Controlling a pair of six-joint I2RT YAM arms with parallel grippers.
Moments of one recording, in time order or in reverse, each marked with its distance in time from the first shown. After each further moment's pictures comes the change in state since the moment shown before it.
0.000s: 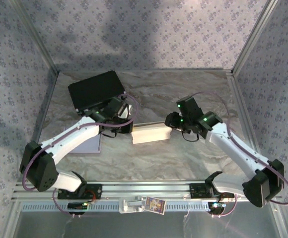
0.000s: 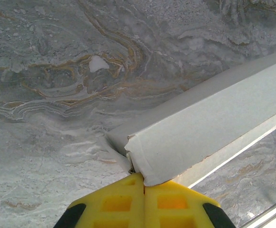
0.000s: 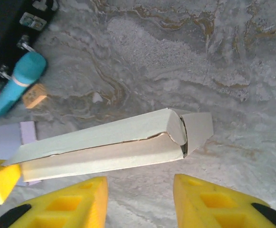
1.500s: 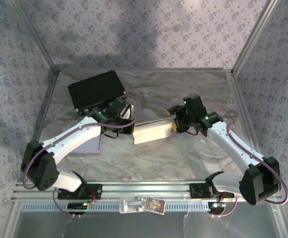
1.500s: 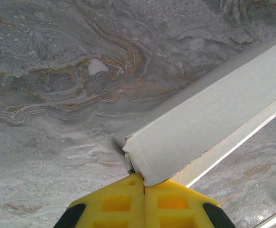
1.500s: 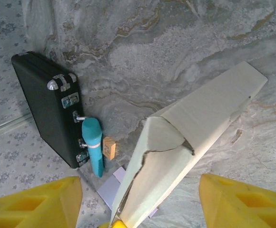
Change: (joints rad) left arm -0.032 0.015 0.016 -0.002 -0.046 0.001; right arm -0.121 0.041 -0.094 0.203 -0.147 0.631
